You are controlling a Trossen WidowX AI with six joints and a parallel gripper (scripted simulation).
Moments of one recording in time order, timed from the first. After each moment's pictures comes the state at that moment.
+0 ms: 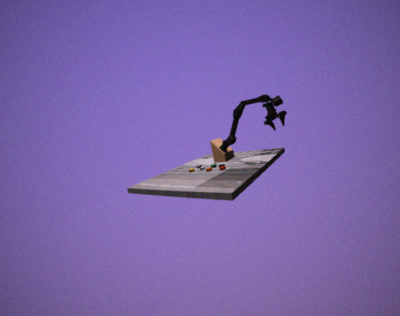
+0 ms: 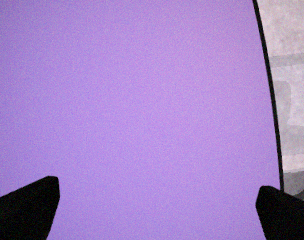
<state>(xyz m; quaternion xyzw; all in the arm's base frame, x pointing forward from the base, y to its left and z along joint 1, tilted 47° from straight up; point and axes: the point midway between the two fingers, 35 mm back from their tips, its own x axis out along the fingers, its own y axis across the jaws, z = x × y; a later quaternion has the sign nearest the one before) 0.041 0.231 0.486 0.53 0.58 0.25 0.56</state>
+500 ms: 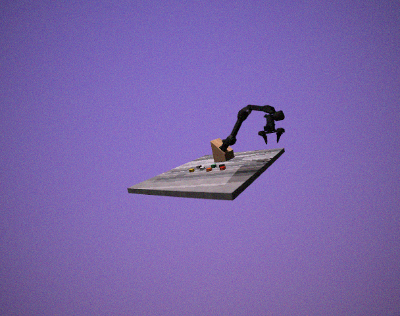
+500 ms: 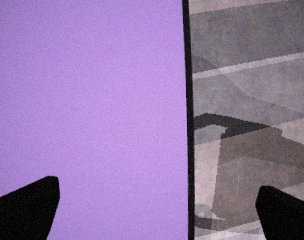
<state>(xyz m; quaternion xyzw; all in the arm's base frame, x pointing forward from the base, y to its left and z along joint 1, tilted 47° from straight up) 0.149 0.268 0.402 0.40 0.53 0.18 0.73</state>
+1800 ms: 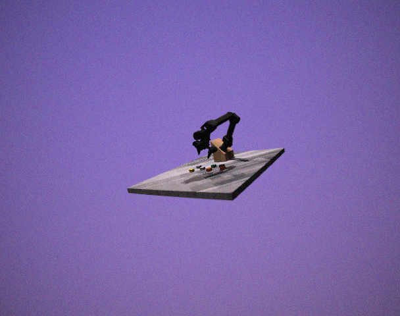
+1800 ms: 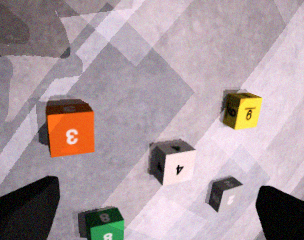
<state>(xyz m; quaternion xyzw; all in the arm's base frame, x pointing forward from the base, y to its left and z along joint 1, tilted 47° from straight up) 0.350 -0.046 0.059 0.17 0.71 0.10 0.68</state>
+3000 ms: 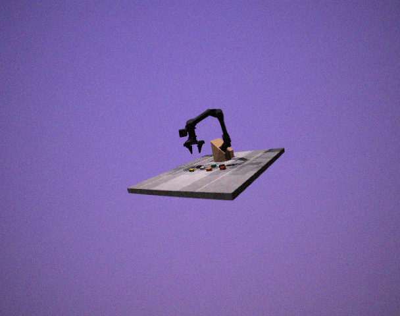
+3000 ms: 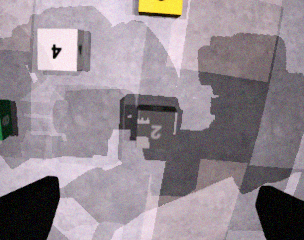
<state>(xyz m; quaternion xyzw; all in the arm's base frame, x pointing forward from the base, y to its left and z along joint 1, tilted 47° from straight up) 0.224 -0.160 -0.052 0.31 0.63 0.23 0.67</state>
